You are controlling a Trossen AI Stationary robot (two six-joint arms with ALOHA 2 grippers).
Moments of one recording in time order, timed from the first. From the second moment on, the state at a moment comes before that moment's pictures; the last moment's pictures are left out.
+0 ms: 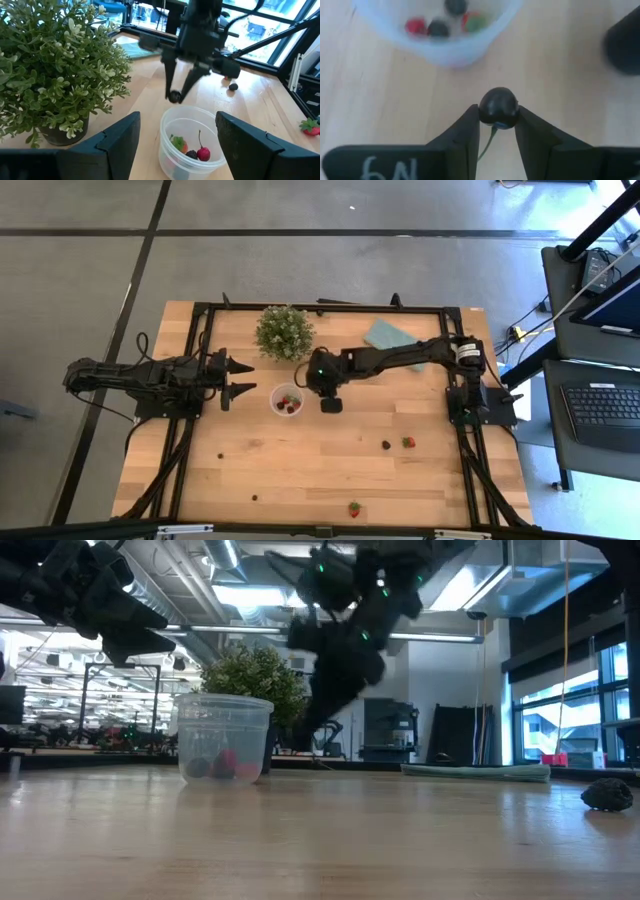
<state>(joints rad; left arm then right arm) -0.02 0.25 0.21 -0.20 -0.22 -0.29 -0.07 2.00 1.44 -0.44 -0.04 -0.21</state>
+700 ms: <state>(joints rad) -0.02 0.25 0.21 -0.20 -0.22 -0.29 0.01 2.04 1.73 -0.33 -0.08 -0.18</state>
